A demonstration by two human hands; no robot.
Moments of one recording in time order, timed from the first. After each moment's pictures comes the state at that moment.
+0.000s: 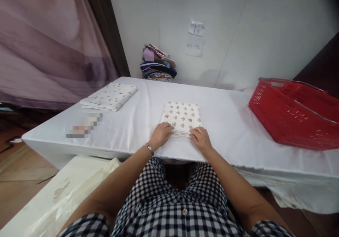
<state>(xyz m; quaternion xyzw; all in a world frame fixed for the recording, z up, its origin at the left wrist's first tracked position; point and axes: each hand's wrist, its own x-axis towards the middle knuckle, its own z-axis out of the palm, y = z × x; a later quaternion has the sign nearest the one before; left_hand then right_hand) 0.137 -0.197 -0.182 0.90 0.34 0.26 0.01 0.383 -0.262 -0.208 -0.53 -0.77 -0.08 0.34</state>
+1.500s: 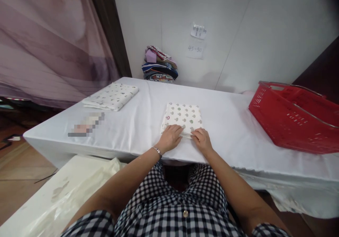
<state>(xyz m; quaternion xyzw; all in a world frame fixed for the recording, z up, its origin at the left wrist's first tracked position) 0.165 -0.219 -0.176 0.92 0.30 0.26 -0.03 0.381 -0.264 -0.203 -0.54 -0.76 -0.06 0.35</state>
